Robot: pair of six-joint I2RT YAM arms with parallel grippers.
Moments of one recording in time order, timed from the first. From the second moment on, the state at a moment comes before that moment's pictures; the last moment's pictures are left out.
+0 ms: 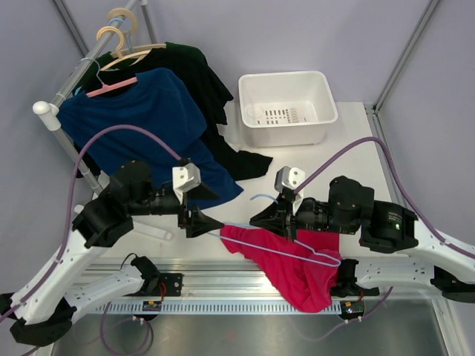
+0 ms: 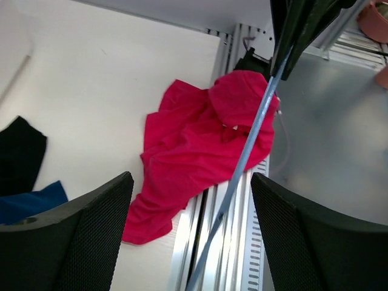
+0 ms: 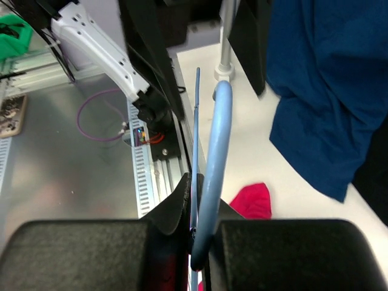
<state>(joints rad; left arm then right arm) -0.76 0.77 1.15 -0.65 0.64 0.01 1.28 0.89 1.27 -0.56 -0.09 0.08</state>
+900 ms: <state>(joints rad) -0.78 0.78 1.00 -0.45 0.87 -0.12 1.28 1.09 1.30 -0.36 -0.08 0.10</state>
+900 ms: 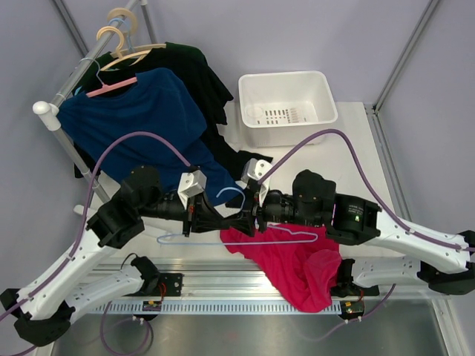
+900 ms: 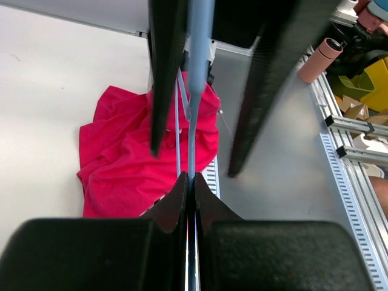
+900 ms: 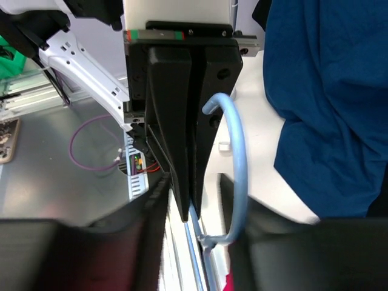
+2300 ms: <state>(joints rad) -0.78 0.52 1.05 -0.75 0.75 -0.10 1.28 0.74 1.04 -0.69 -0.11 0.07</state>
